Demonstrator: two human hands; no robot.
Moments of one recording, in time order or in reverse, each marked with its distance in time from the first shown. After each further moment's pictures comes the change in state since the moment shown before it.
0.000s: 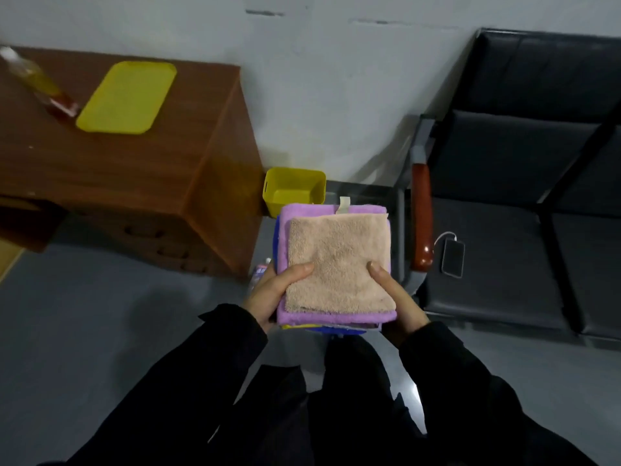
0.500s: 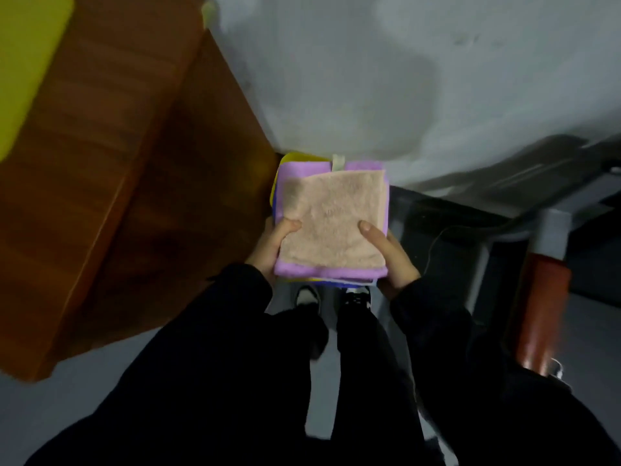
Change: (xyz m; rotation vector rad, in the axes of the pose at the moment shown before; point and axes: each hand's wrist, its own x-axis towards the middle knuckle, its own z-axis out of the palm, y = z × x) left_hand 0.513 0.062 -0.122 -0.156 0.507 -0.158; right_hand 0.551 -0.139 -0.096 -0.141 0.066 0.132
